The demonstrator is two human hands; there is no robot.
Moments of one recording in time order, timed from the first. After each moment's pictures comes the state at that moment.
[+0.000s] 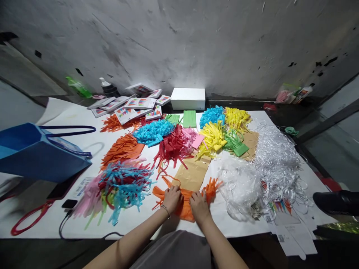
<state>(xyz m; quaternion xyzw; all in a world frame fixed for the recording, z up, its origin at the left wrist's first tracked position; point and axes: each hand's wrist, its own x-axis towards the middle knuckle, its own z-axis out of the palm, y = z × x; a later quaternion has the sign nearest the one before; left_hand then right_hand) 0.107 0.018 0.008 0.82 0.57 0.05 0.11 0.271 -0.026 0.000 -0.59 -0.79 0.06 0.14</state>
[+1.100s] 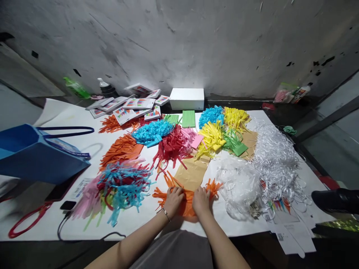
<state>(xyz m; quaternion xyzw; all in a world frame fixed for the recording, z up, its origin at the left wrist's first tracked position) 0.114 0.007 0.013 0.85 0.52 0.05 0.12 0.270 -0.011 0.010 -0.70 -0.71 0.07 0.07</state>
